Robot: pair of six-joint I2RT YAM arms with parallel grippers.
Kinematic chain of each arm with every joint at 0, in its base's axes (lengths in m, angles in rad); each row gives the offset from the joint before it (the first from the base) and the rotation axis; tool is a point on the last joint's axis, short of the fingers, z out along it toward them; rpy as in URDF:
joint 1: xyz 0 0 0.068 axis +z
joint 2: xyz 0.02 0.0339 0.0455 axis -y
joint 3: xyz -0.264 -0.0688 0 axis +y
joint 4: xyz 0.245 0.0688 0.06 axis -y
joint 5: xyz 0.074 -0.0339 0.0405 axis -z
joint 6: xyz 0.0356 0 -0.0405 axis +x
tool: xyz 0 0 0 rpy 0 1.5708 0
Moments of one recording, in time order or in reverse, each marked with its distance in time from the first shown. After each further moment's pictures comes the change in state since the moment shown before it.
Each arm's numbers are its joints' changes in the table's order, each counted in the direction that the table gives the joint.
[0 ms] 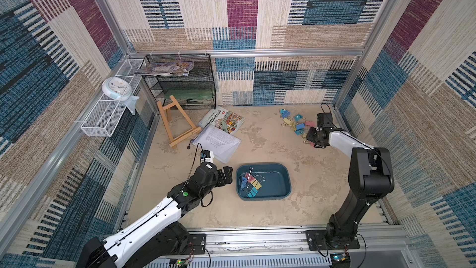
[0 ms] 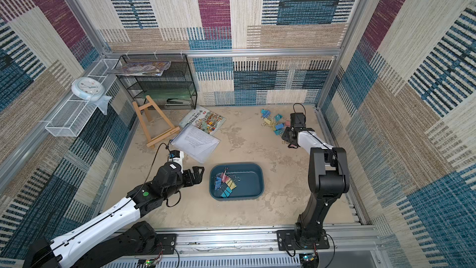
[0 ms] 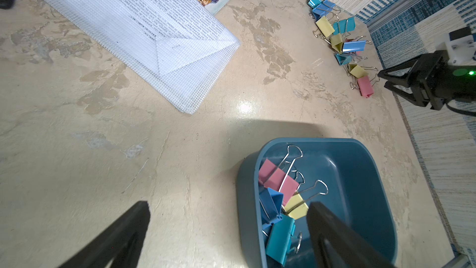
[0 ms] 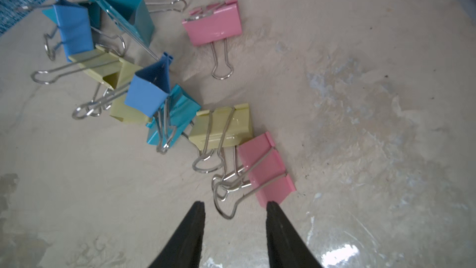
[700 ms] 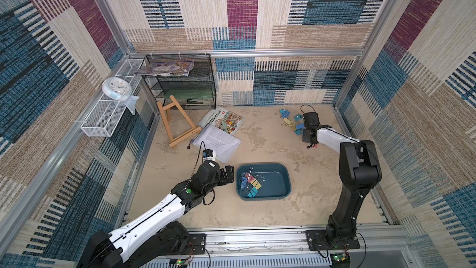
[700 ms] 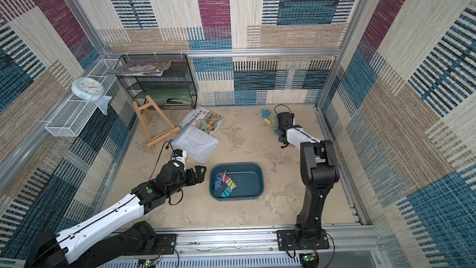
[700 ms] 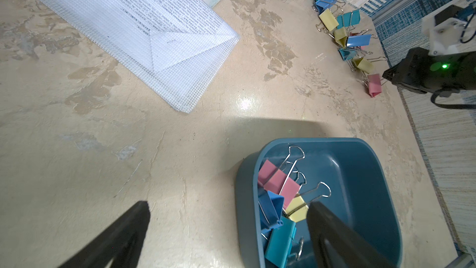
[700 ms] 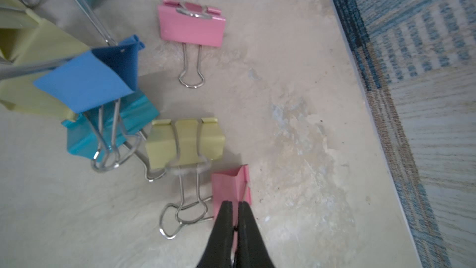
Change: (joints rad) left arm 0.000 -0.060 -0.014 0.022 0.012 0.000; right arm 0.095 -0.095 -0.080 -0.060 0.378 -0.212
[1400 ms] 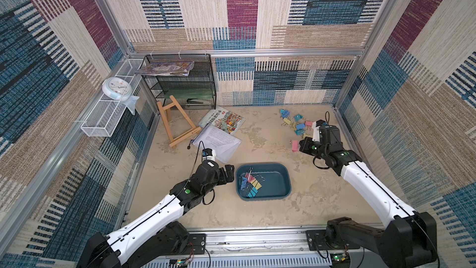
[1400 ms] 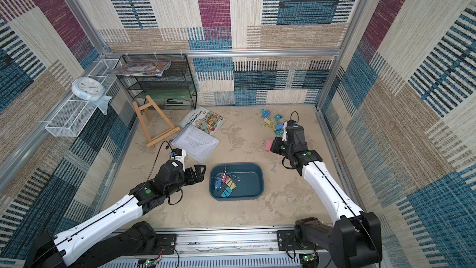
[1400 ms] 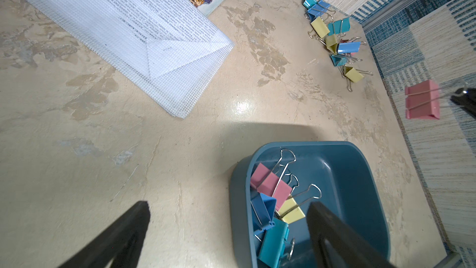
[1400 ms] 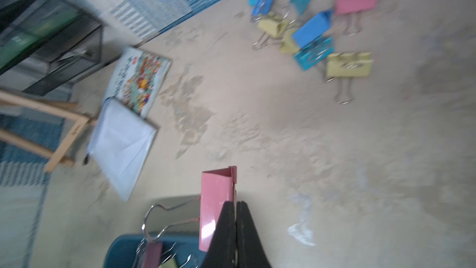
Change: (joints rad) left arm 0.000 0.017 -0.007 0.000 0.002 0.000; right arm 0.155 0.755 0.435 0.051 -0.638 0.332
